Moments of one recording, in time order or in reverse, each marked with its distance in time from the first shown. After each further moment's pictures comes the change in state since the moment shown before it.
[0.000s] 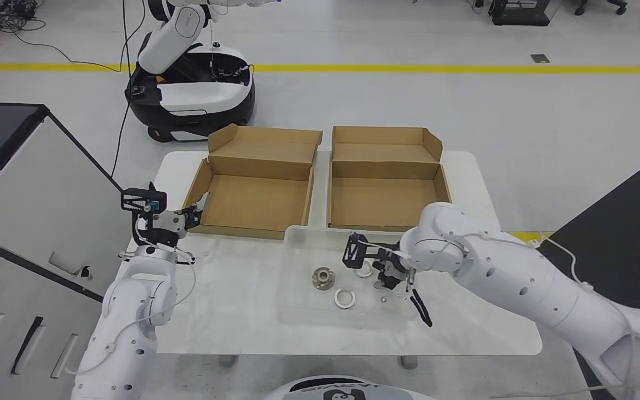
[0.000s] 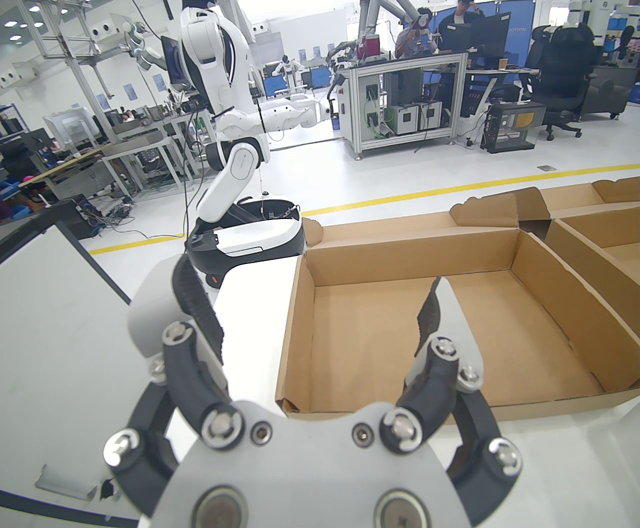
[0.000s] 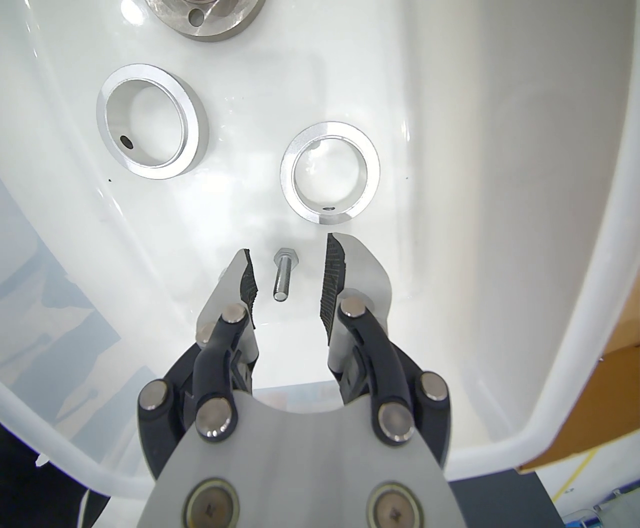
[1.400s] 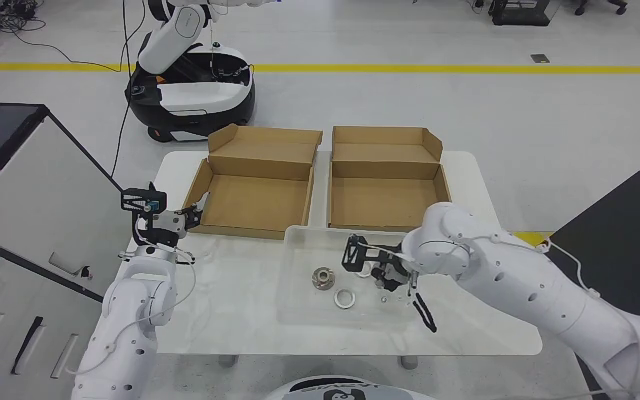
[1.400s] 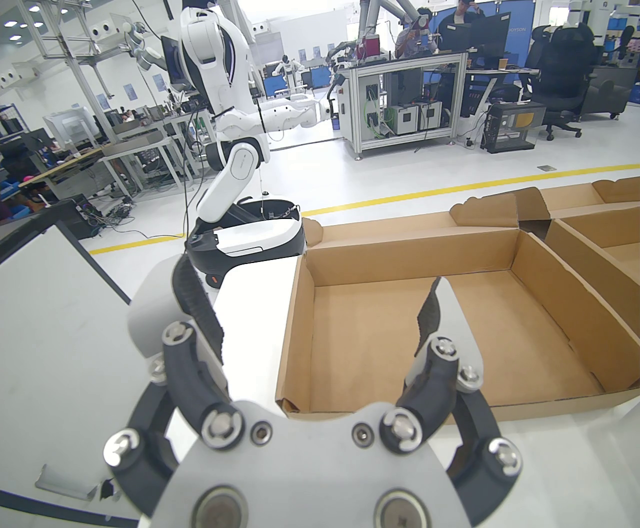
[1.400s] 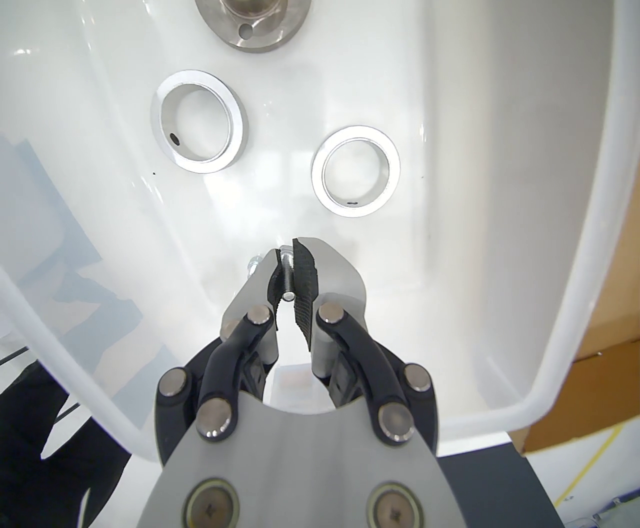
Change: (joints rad) left arm 0.000 0.000 0.000 0.000 0.000 0.000 0.000; right arm -0.050 0.010 0.087 -0.093 0.028 -0.002 0.071
